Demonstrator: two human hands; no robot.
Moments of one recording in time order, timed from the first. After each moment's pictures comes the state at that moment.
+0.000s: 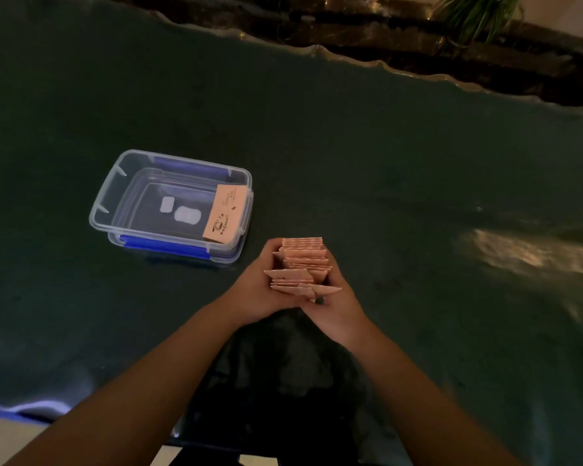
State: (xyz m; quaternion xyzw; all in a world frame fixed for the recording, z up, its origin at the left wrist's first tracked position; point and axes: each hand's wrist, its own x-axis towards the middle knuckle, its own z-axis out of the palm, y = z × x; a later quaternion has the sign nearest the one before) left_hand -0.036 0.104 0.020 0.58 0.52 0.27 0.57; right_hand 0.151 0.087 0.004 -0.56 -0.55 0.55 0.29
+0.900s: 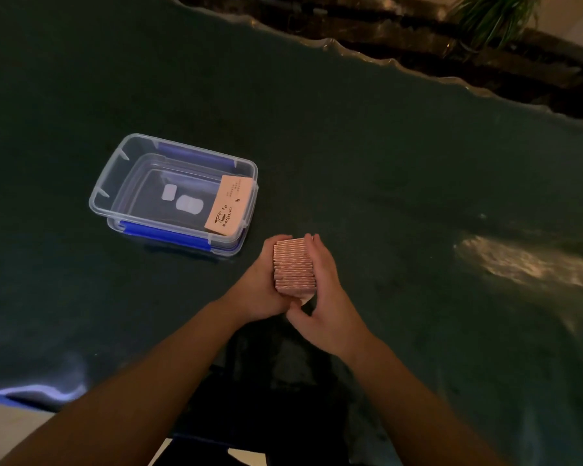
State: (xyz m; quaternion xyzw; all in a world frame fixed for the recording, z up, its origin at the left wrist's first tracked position) left_hand -0.033 0.105 -0.026 0.60 0.51 0.28 0.54; right_hand 0.144 0.076 0.021 -0.53 -0.69 0.44 0.22
